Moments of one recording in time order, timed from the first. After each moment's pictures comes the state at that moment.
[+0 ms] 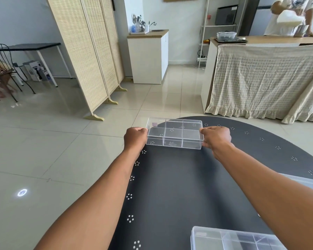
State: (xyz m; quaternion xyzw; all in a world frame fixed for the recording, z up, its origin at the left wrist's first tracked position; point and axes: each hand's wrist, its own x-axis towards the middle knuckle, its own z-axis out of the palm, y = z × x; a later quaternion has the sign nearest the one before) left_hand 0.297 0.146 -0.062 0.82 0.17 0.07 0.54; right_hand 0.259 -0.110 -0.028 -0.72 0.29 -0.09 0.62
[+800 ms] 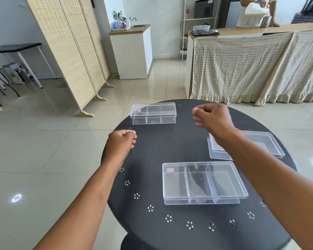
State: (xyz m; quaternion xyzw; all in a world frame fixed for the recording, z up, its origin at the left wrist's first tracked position) left_hand 0.082 0.124 -0.004 0.80 0.12 0.07 0.59; right_hand 0.076 -0.157 0.046 -0.78 0.14 -0.13 0.60
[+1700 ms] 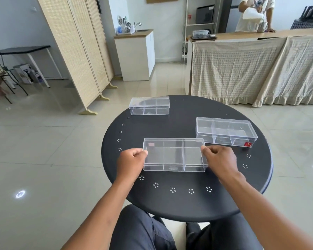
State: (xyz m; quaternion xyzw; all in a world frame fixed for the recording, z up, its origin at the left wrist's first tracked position) left_hand -0.057 0.084 -0.041 0.82 0.11 0.04 0.56; right_hand -0.082 -0.182 -0.032 -0.84 0.21 -0.11 0.50
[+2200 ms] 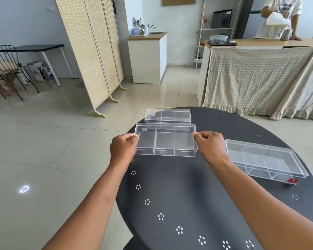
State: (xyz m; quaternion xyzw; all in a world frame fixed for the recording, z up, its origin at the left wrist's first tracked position) left_hand 0.088 0.154 -0.015 0.82 0.15 0.14 0.54; right_hand 0.079 -0.105 -0.007 -0.82 0.17 -0.12 0.53
